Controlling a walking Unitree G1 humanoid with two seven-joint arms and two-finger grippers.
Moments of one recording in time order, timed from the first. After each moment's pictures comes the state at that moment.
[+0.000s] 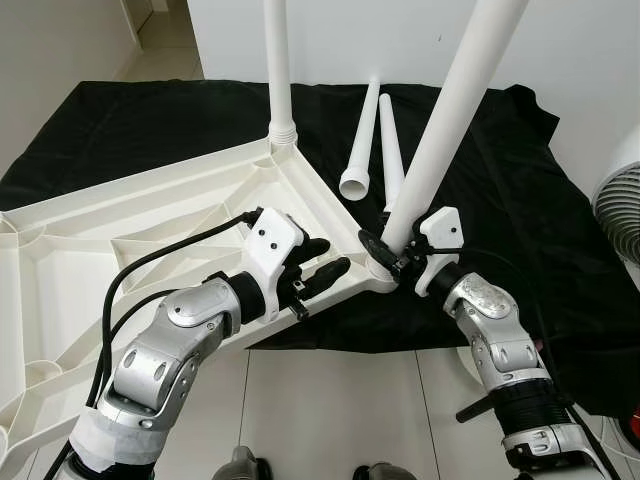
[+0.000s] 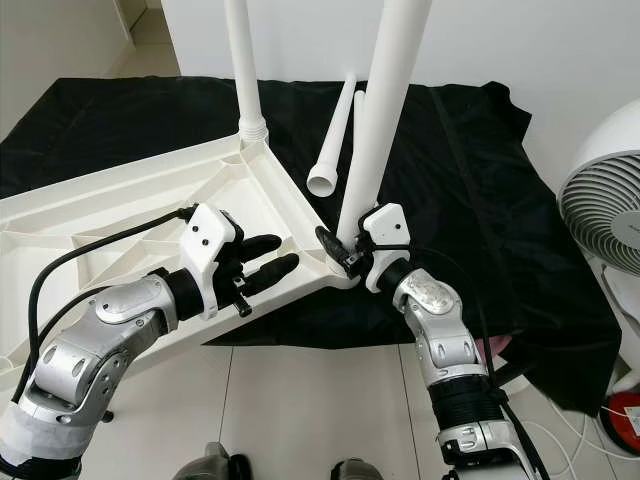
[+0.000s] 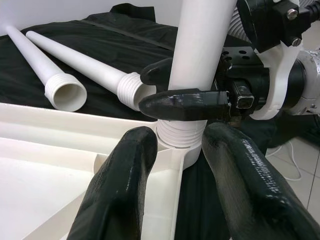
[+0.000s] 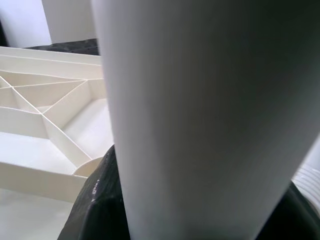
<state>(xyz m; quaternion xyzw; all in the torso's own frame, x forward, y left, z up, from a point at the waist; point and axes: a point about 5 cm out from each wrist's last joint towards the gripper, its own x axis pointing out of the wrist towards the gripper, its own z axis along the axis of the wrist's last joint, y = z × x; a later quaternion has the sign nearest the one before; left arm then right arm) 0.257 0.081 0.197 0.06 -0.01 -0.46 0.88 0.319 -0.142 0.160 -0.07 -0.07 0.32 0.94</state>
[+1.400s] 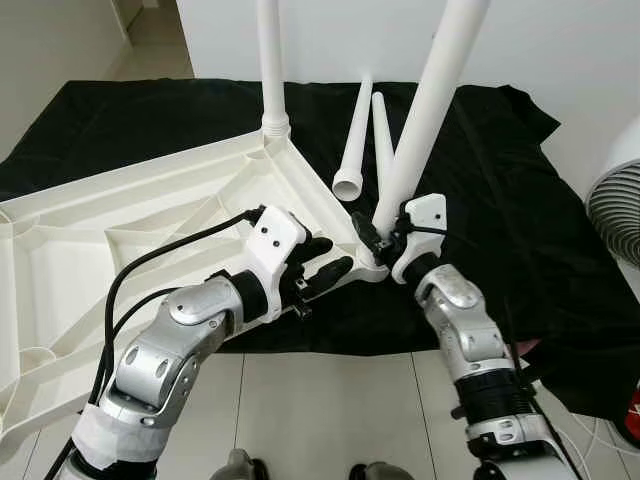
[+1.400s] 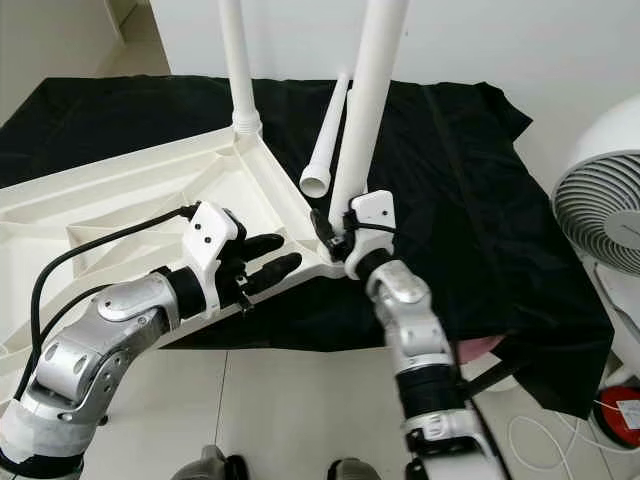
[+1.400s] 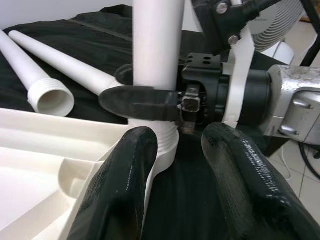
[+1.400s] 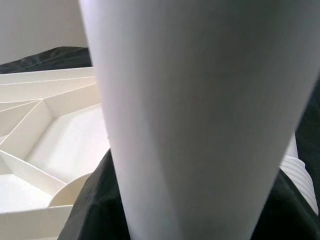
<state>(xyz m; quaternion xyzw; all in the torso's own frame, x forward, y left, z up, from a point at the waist) 0.258 0.079 0.199 0.05 -0.01 -0.47 0.88 0.330 -0.110 0.166 0.00 -0.08 0.20 0.98</state>
